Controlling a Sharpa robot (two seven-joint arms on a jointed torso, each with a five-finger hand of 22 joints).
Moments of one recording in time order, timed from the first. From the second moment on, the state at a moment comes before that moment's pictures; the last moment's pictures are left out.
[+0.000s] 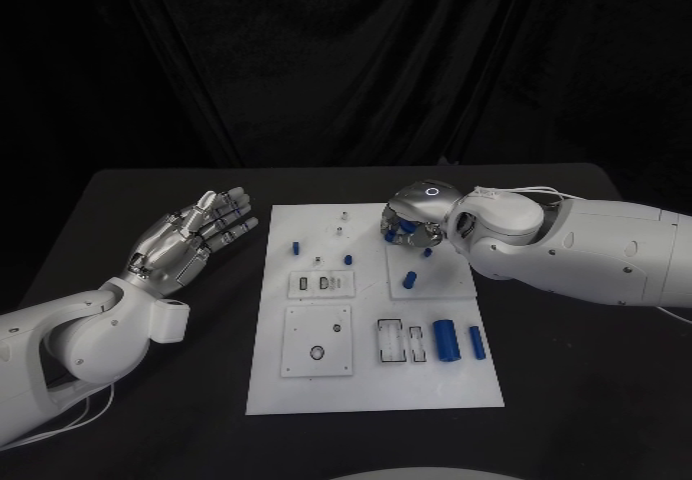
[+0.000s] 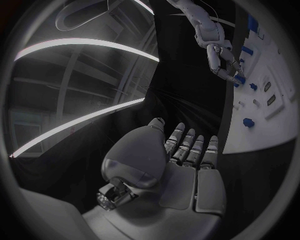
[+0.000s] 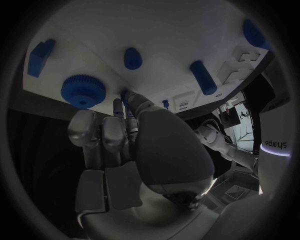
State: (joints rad) left arm 1.25 -1.02 -0.21 1.59 0.08 0.11 0.68; left_hand 1.38 0.29 -0.12 0.27 0.48 0.47 0.16 0.11 0.05 0.23 0.23 0.26 0.05 0.11 0.21 0.16 0.03 0.15 0.10 0.29 0.08 0.05; right arm 1.41 -0.80 -0.25 1.49 -1.74 -0.27 -0.13; right_hand 1.53 -0.06 0.27 0.11 0.27 1.04 0.09 0.24 0.13 1.02 0.08 0.35 0.07 1.40 0.01 1.33 0.87 0.13 1.28 0.12 1.30 1.04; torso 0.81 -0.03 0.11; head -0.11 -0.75
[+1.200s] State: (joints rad) left arm 1.25 -1.02 -0.21 1.61 0.08 0.12 0.68; left_hand 1.39 0.29 -0.11 0.27 0.49 0.47 0.16 0.11 0.05 0.24 0.23 0.27 0.05 0.11 0.22 0.16 0.03 0.15 0.10 0.29 0.09 0.05; right arm 1.47 -0.59 -0.23 1.31 -1.67 -0.38 -0.06; right_hand 1.52 -0.08 0.29 0.10 0.24 1.05 0.08 0.27 0.13 1.11 0.06 0.27 0.07 1.42 -0.02 1.31 0.87 0.12 1.30 0.09 1.30 1.07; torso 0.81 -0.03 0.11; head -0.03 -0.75
